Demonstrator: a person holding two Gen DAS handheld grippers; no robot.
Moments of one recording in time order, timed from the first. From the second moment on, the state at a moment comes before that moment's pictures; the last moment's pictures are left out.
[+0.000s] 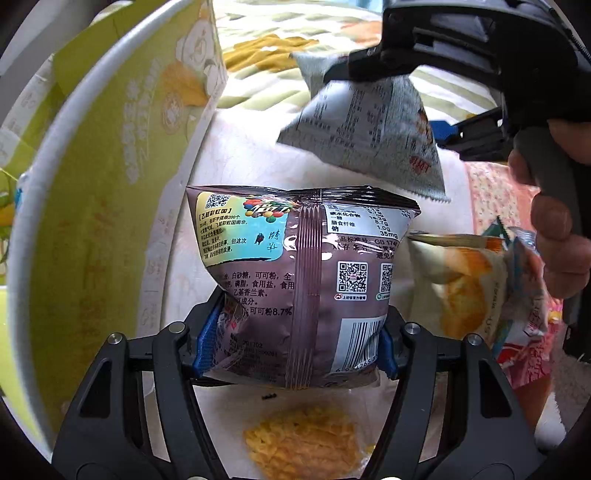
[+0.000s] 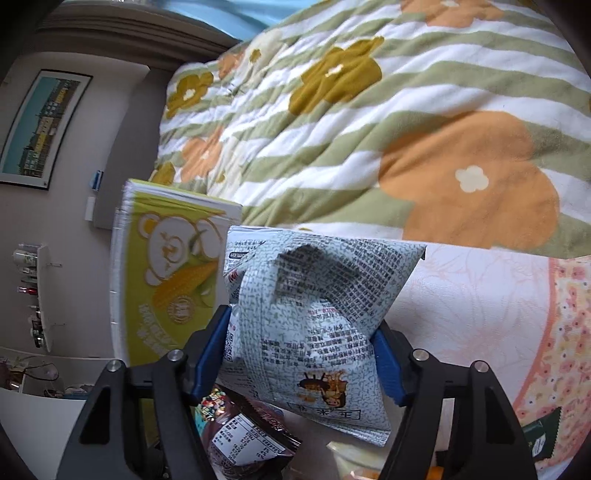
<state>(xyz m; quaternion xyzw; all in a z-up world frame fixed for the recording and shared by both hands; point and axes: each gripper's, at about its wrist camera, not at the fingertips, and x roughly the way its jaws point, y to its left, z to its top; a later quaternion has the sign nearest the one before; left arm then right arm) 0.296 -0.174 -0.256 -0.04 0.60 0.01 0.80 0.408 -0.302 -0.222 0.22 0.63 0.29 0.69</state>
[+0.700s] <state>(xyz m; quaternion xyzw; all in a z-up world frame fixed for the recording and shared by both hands) 0.284 -0.140 -0.111 -0.04 0.47 -0.03 0.88 0.354 -0.312 -0.026 0.19 0.49 0.31 0.79</state>
